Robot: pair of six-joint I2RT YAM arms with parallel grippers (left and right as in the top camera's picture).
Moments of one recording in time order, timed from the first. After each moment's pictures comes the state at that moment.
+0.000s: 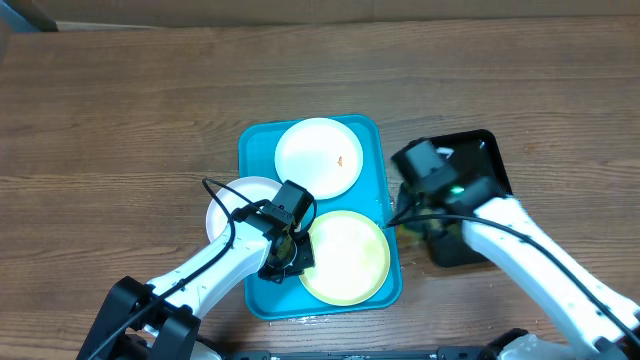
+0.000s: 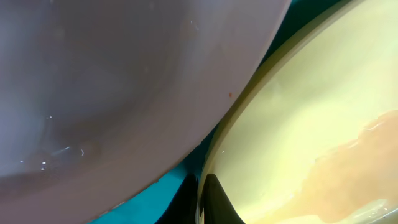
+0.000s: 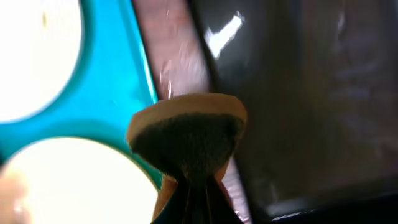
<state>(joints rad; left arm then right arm) -0.53 1.52 0.73 -0.72 0.17 -0.73 0.52 1.42 1.06 -0.93 0.15 0.66</state>
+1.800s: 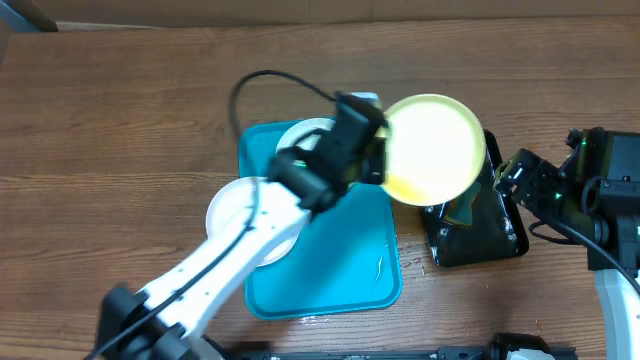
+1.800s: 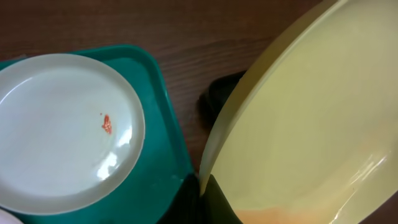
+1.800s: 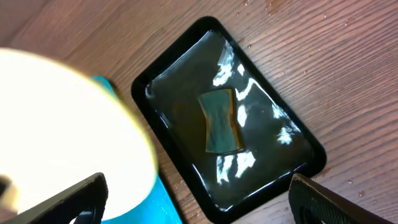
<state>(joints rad) -0.73 1.62 1.40 -0.64 -0.07 -0.58 -0.09 1.08 1.21 -1.16 -0.11 0.49</state>
